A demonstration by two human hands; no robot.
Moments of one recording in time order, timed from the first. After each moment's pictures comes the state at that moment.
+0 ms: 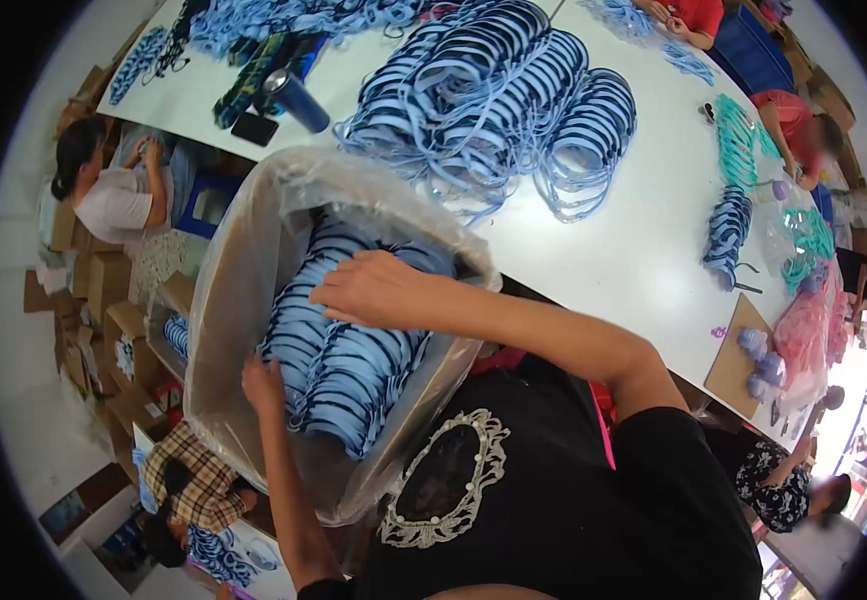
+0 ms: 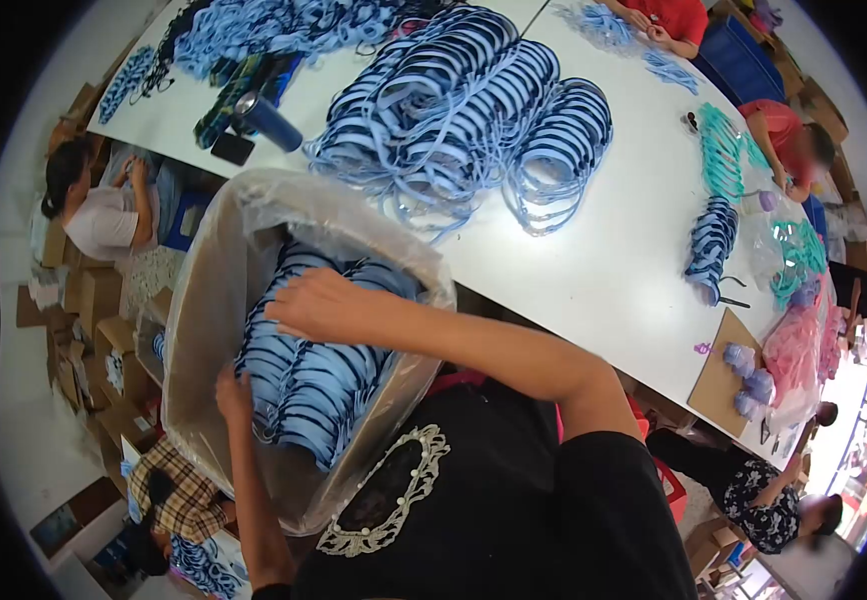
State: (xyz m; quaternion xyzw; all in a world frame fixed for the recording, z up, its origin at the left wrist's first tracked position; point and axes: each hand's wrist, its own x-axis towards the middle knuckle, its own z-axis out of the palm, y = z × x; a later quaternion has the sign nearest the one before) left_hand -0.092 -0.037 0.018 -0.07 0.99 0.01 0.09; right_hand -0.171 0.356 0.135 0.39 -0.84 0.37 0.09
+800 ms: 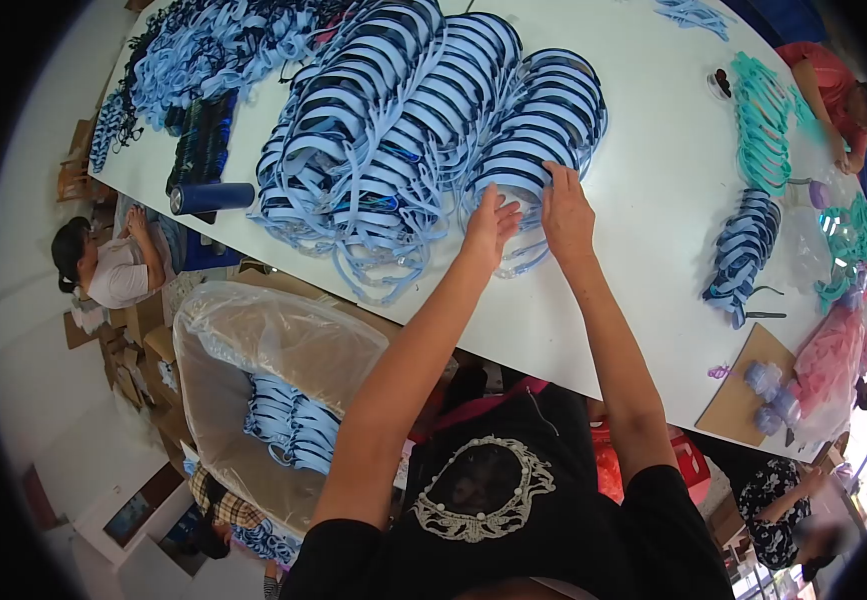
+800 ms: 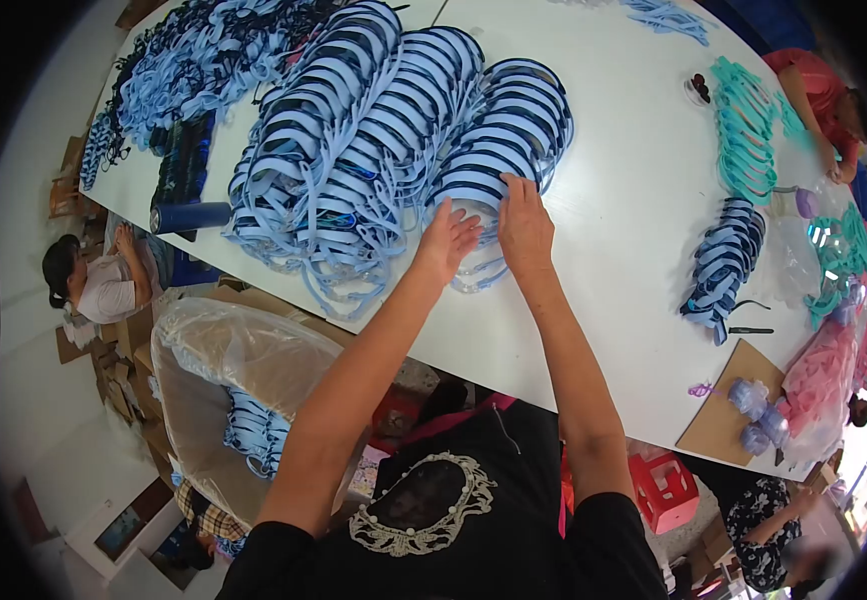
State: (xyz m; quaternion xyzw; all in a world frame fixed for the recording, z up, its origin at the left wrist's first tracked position) left_hand -0.255 0.682 -0.094 -0.27 0.50 0.70 0.44; right_hand -0.196 0.816 -0.053 -0.26 -0.91 0.31 0.10
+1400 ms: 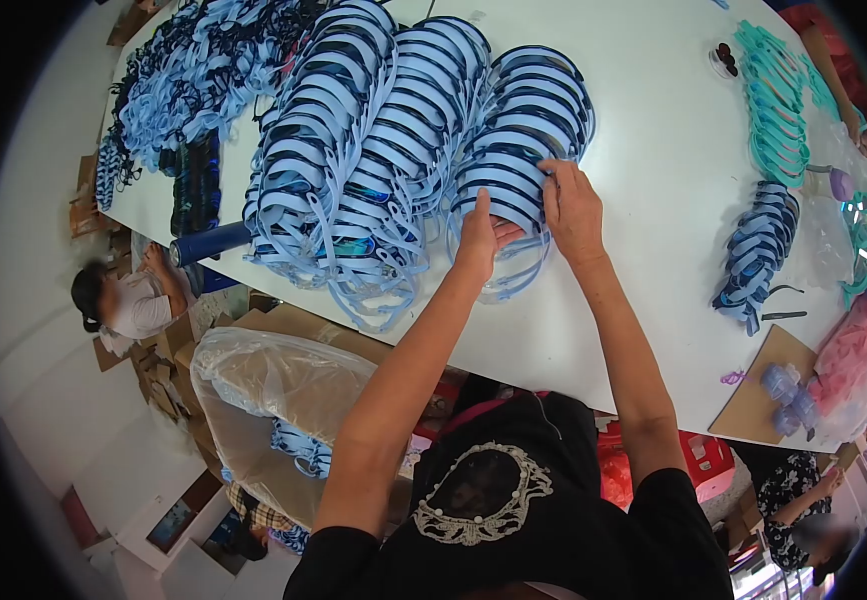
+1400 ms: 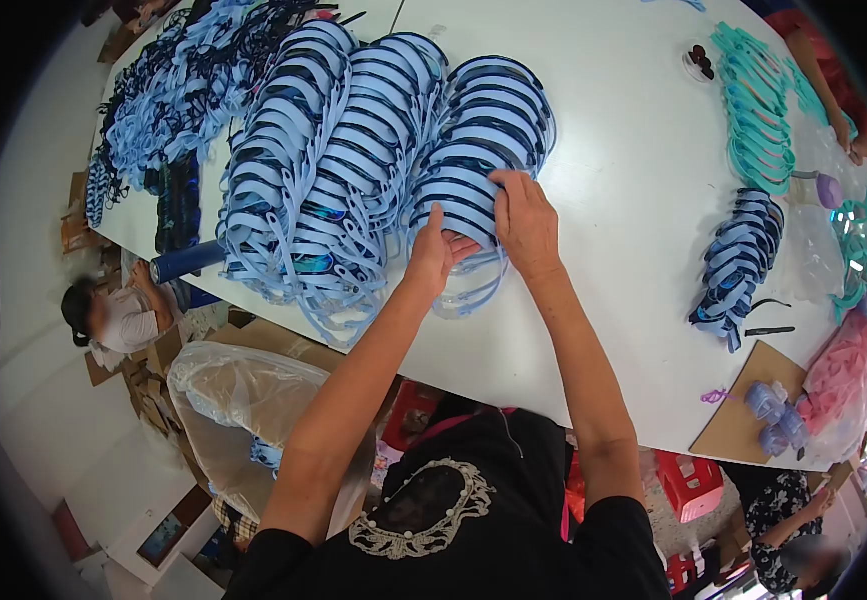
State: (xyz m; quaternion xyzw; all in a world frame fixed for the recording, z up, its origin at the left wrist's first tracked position) left_hand -0.280 0.724 -0.097 -0.24 0.55 0.66 0.46; right_hand -0.215 0.879 -0.065 -0.19 -0.89 0.38 0.19
